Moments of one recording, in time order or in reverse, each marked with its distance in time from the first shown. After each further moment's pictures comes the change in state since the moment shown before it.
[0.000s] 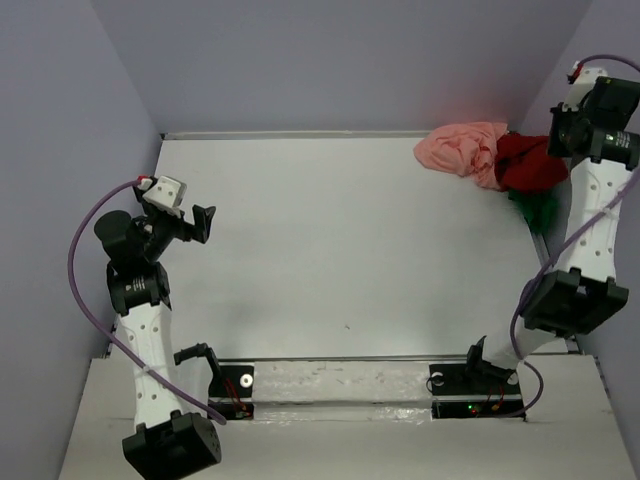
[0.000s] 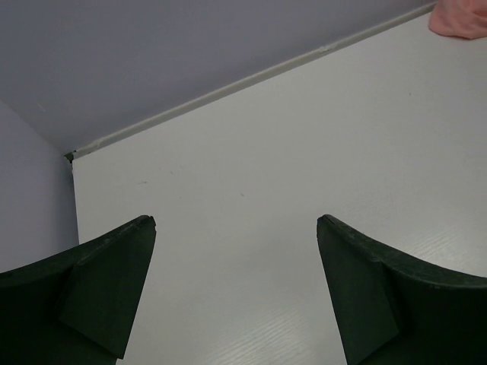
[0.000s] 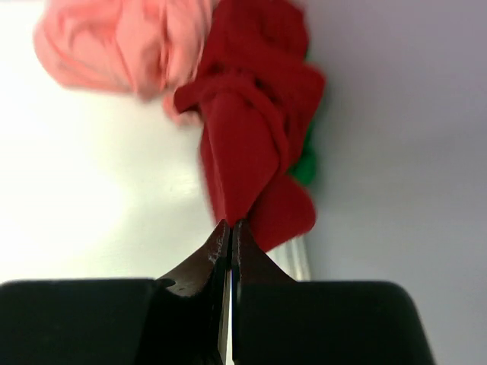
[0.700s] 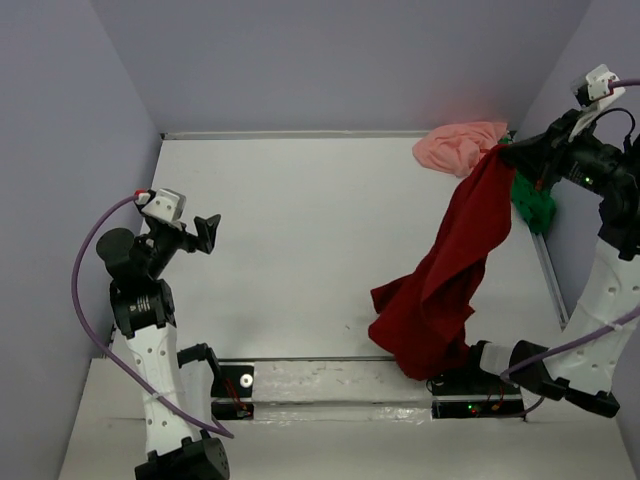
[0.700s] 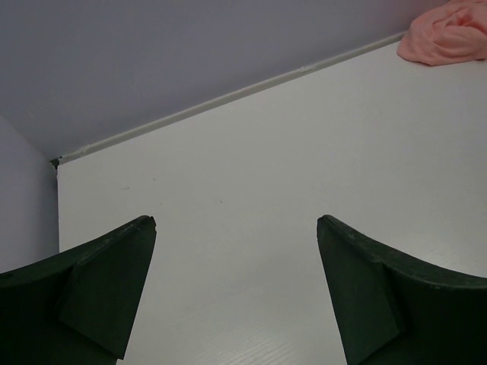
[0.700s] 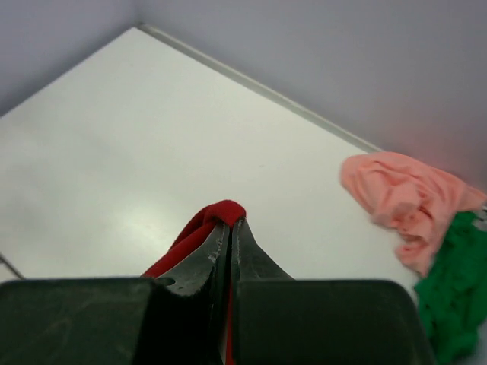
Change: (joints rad) left arm 0.000 -0.147 -0.044 -0.025 0.016 -0.092; right arm 0.000 -0.462 0.209 -0.282 -0.877 -0.046
